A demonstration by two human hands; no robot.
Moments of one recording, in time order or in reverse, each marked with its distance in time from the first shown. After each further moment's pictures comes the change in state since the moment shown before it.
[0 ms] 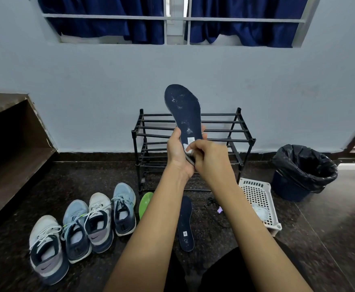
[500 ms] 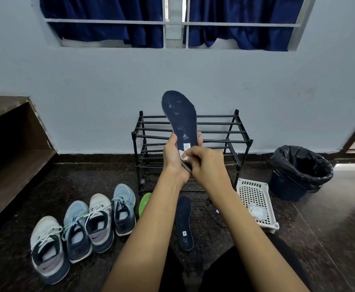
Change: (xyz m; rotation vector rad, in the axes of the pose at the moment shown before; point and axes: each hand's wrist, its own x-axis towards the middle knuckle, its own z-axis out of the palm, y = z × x) left_hand -0.017 0.003 -0.006 0.029 0.038 0.004; right_hand -0.014 -0.005 -0.001 0.089 -0.062 0.034
